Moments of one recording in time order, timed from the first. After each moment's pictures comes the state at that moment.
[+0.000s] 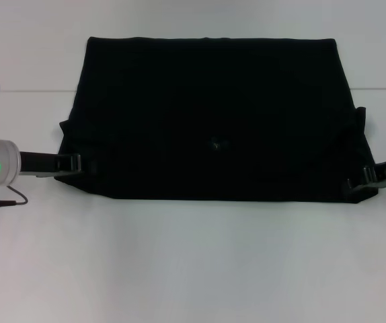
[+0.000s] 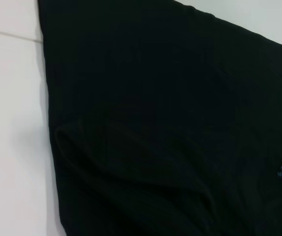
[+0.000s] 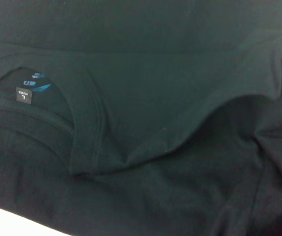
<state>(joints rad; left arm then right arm) -0.73 -1.96 0.68 0.46 2.32 1.03 -2.20 0.85 1.97 -0.68 -0.58 -2.76 -1.20 2.46</state>
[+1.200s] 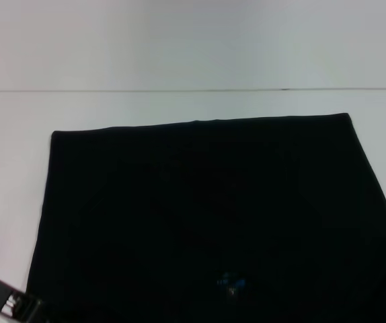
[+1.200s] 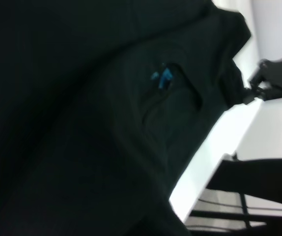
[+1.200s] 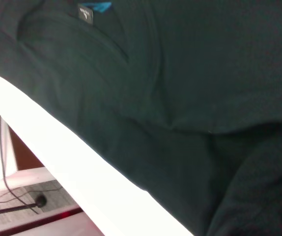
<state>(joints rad) -0.67 -1.87 0.68 0.44 2.51 1.95 -2.20 0.70 1.92 -0.74 -0.66 -2.82 -1.88 2.15</state>
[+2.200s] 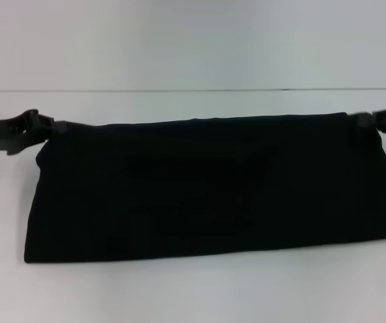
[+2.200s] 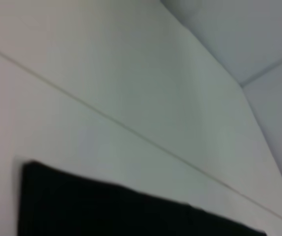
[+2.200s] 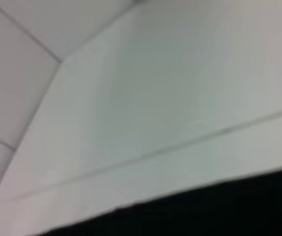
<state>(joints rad) -0.71 -1.89 0.25 0.46 2.37 1.28 -2.26 0.73 1.92 -0.39 -0.52 -2.30 -1.22 2.21</state>
